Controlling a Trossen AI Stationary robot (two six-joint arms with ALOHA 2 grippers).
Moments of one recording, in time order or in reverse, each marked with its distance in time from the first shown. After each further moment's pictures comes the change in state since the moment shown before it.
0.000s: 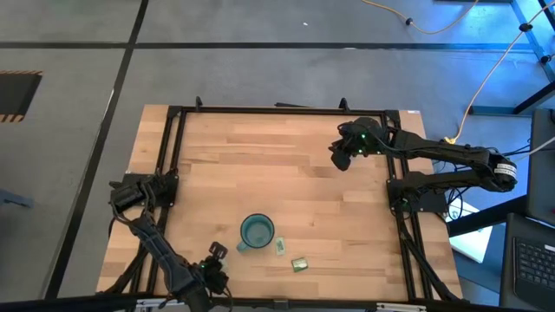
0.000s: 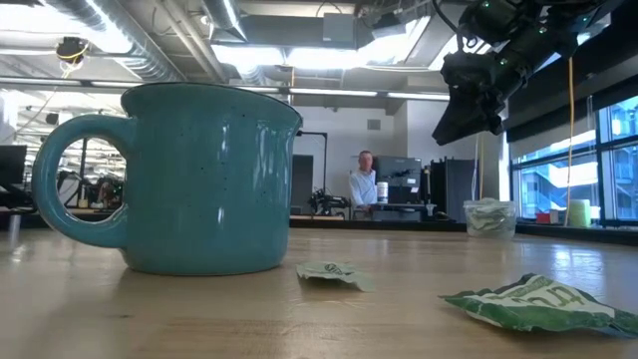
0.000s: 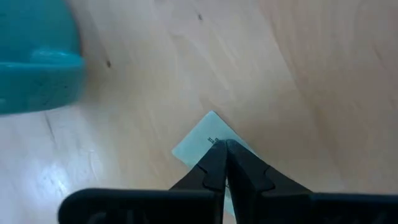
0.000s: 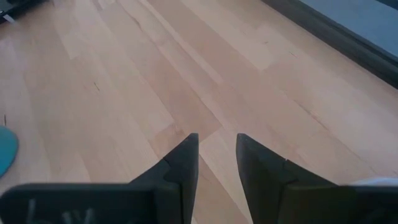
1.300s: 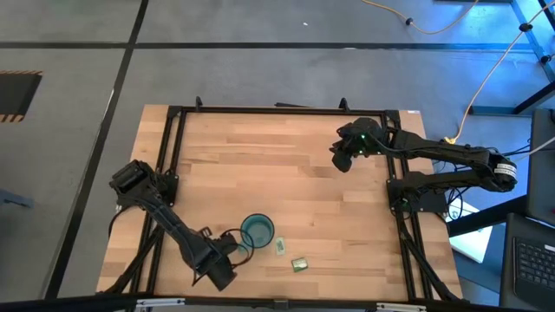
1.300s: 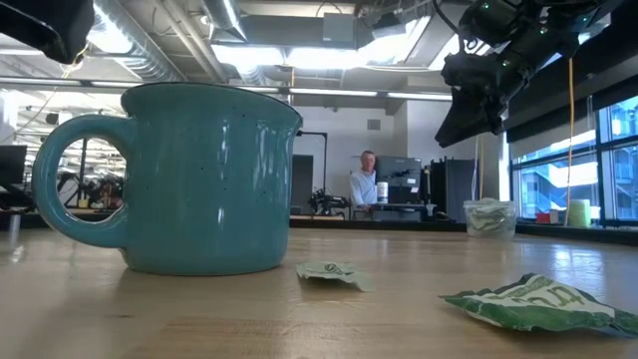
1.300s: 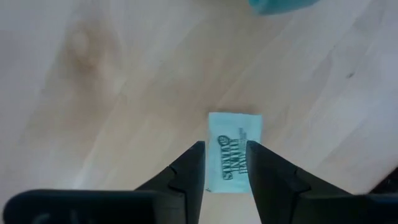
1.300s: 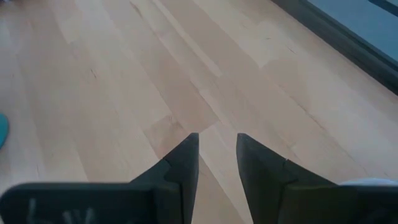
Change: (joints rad) left arm 0.214 -0.154 -0.005 -0.094 0.344 -0.871; right arm 0.000 0.000 0.000 -0.023 -0.003 -0.062
